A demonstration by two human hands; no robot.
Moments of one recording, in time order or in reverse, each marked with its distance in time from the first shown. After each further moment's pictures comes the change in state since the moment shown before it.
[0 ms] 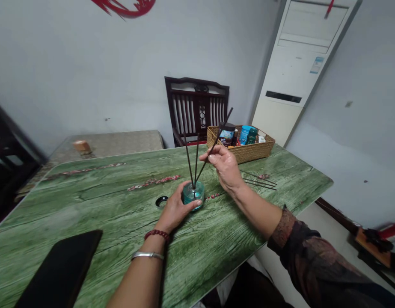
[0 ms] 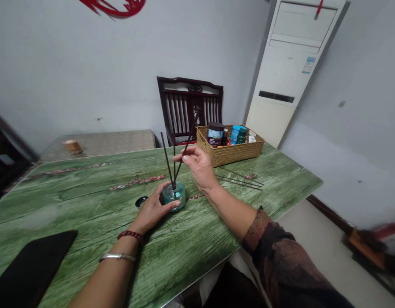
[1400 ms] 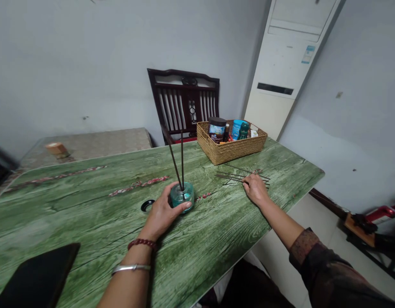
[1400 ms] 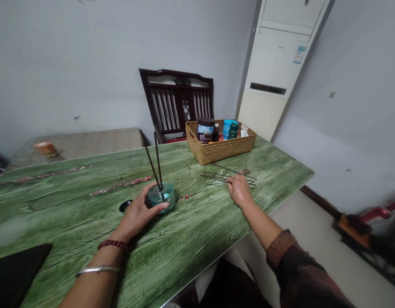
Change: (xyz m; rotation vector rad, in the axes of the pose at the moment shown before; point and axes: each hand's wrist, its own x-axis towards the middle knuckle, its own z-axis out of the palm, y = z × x) left_hand 0.002 -0.005 0.000 0.063 -0.001 -0.006; right_hand -0.093 0.045 -0.206 -1.675 -0.033 0.108
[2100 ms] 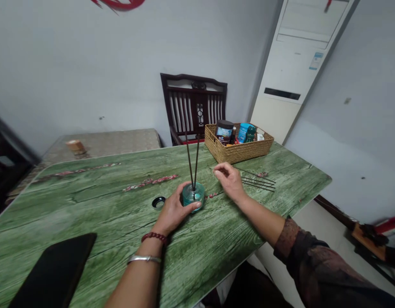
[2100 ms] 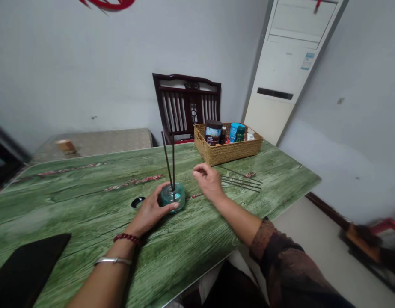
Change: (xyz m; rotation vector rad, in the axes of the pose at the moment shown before) left_hand -0.005 0.010 -0.001 -0.036 -0.030 0.040; right_hand 0.049 -0.148 -0.021 0.992 0.160 -0.037
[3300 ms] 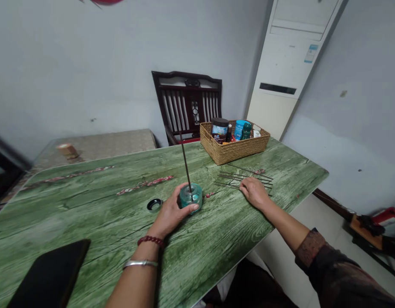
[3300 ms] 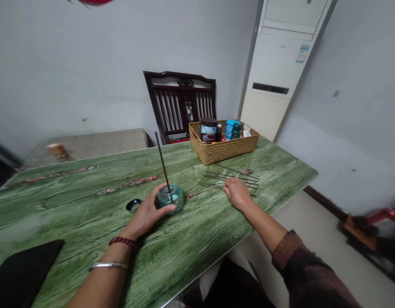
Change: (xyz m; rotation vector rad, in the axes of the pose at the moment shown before) left_hand 0.000 -0.002 0.001 -0.050 -0.086 -0.037; right_hand -0.049 0.061 -0.104 -0.890 -0.294 -0.038
